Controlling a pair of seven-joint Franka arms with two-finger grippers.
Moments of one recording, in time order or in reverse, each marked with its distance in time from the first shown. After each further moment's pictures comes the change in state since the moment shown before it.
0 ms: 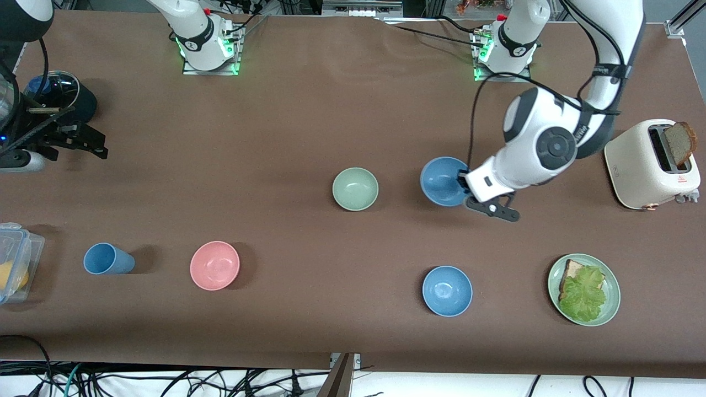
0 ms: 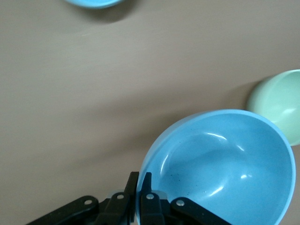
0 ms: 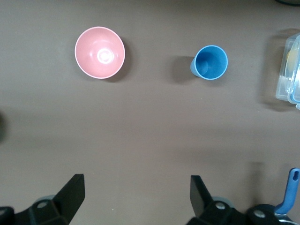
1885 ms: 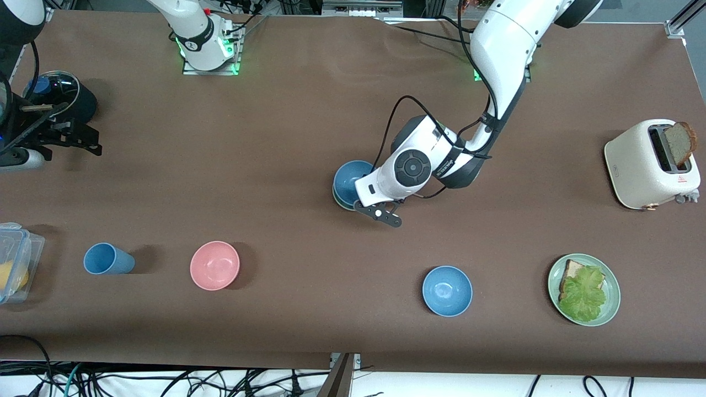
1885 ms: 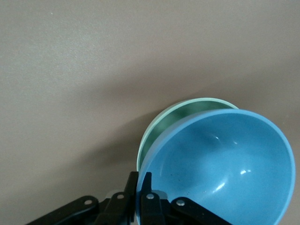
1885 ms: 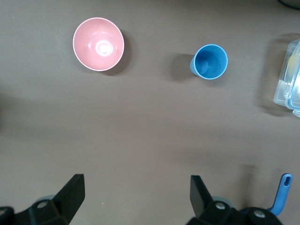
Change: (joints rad) left arm -0.264 0.423 0.000 0.373 0.016 0.046 -0.129; right arm 0.000 0.004 -0.019 -0.003 0.000 -0.008 -0.065
